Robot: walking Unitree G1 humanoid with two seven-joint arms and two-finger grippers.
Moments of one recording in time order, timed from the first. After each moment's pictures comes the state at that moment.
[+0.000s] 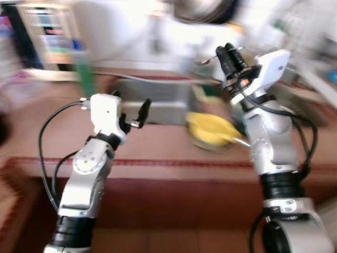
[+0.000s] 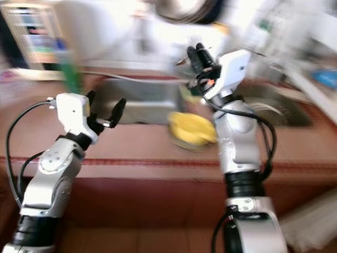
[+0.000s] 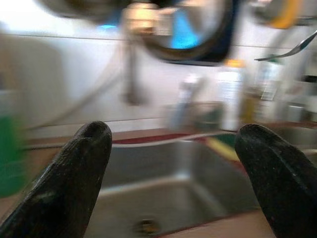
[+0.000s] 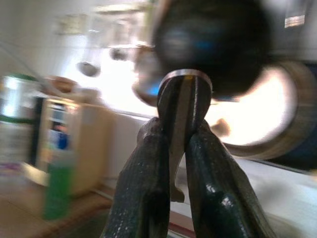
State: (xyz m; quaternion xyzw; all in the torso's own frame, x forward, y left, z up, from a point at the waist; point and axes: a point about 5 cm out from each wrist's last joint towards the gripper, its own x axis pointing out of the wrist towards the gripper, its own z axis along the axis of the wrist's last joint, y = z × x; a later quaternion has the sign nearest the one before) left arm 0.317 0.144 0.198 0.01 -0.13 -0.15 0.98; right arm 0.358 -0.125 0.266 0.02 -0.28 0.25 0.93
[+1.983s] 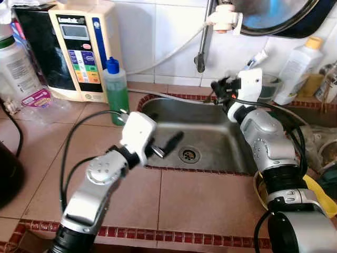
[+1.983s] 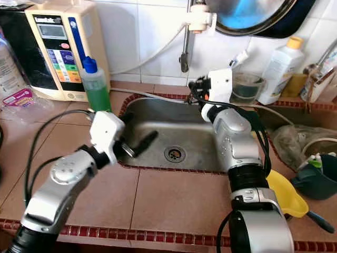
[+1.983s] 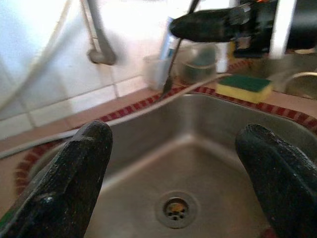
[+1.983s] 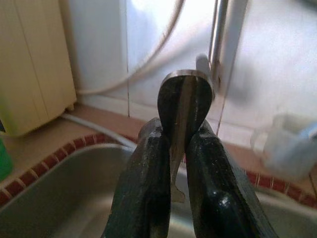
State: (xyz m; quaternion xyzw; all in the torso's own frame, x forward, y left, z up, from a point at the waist) left arm 0.287 0.091 0.179 0.08 -0.05 -0.35 0.93; right arm 0.386 -0.152 0.212 0.01 -0.05 0.18 0.98
